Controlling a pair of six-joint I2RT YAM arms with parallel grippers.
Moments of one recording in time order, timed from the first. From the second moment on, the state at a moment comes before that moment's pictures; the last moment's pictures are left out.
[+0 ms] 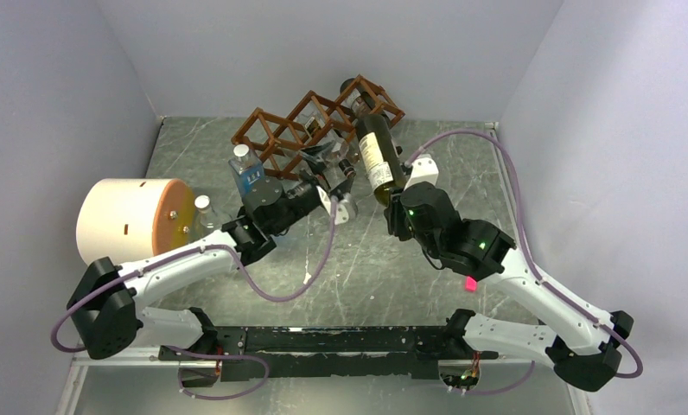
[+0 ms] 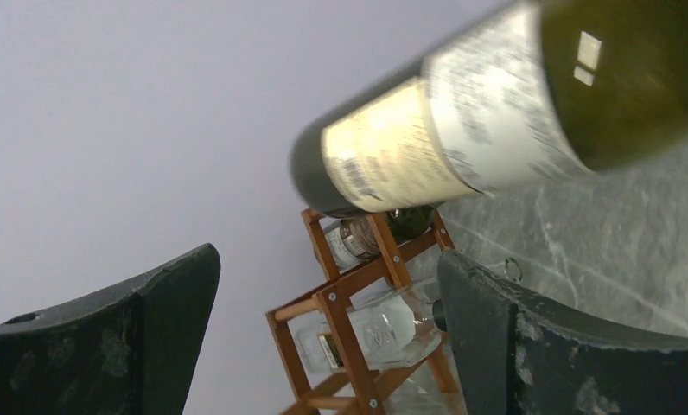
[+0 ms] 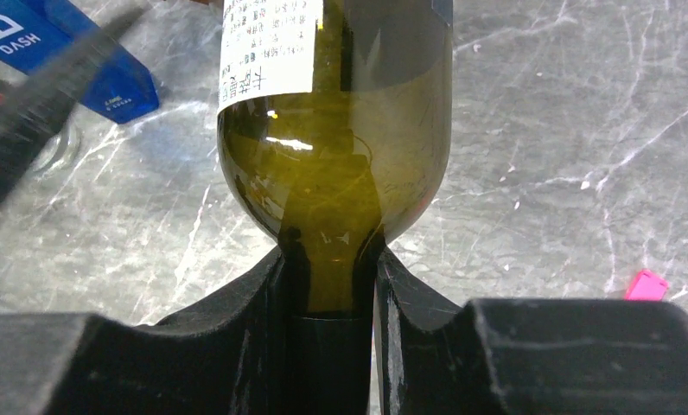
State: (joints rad) left arm -0.88 1.29 0.87 0.55 0.07 0.98; right arm 0.92 0.97 1.15 -0.76 0.53 0.41
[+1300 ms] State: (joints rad) left arm -0.85 1.04 1.16 0.02 -0.52 0.00; right arm 0.84 1.40 0.99 -0.23 -0.04 0.38
